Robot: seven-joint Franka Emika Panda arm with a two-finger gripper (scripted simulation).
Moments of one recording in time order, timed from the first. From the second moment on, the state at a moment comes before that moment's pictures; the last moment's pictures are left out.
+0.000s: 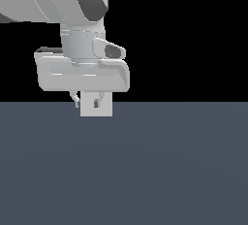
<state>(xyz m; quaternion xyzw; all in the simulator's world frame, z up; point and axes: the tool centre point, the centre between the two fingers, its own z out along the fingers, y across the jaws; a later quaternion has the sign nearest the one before) 0.016 0.090 0.093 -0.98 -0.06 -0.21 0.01</state>
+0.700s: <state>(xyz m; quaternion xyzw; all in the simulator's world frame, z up) 0.025 0.083 0.100 -0.98 -0.04 -0.20 0.01</state>
